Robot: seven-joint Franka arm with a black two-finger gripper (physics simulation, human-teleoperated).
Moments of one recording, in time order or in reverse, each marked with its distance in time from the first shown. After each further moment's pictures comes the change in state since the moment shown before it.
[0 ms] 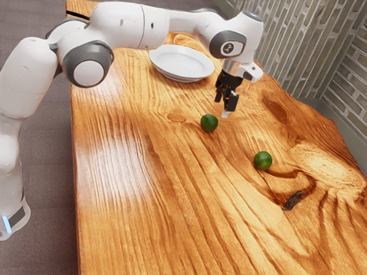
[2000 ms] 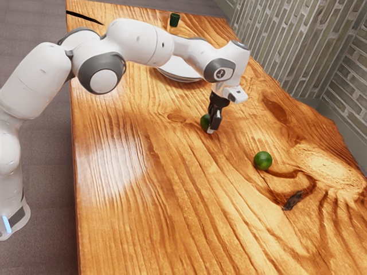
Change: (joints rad) arm 0.074 0.145 -0.009 -0.048 -0.038 0.133 0.274
